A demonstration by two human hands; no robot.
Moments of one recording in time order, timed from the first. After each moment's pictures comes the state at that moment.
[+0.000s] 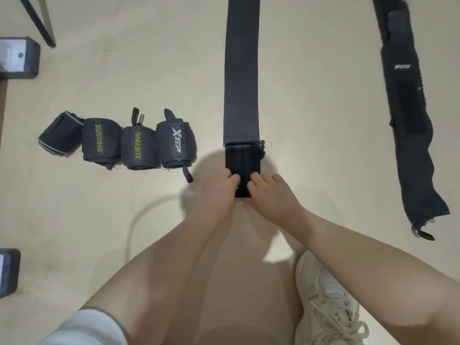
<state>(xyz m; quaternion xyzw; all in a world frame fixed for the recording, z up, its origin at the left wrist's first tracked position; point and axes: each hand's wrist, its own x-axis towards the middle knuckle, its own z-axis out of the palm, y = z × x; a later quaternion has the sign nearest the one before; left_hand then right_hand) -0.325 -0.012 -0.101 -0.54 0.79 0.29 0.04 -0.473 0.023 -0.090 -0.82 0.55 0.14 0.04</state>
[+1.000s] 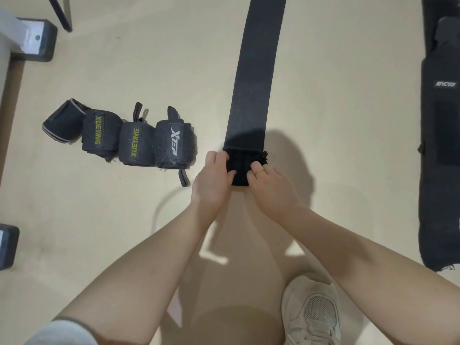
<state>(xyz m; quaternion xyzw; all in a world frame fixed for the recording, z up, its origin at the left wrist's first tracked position) -0.349 -0.045 -0.084 -0.69 0.67 0.28 -0.01 -0.492 -0.023 -0.097 -0.86 0.50 0.03 0.05</state>
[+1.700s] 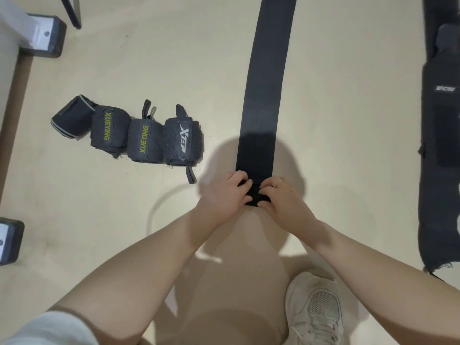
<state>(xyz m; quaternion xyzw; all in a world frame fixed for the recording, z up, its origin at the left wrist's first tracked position) -0.329 -0.024 -0.095 -0.44 0.87 0.21 0.07 -0.508 0.011 -0.103 -0.75 0.57 -0.03 0.33</state>
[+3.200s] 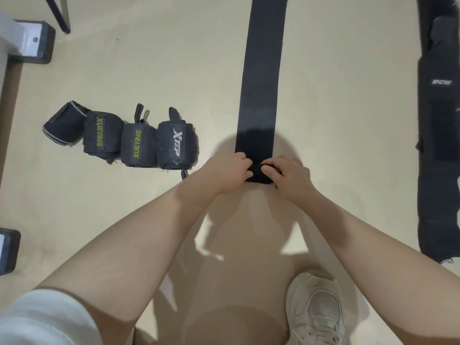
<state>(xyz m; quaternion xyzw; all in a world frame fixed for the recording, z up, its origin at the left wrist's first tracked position) -0.356 -0.087 -0.072 -0.43 0.83 0.28 0.22 -0.520 -0.036 -0.097 -0.57 0.70 -0.08 0.41</state>
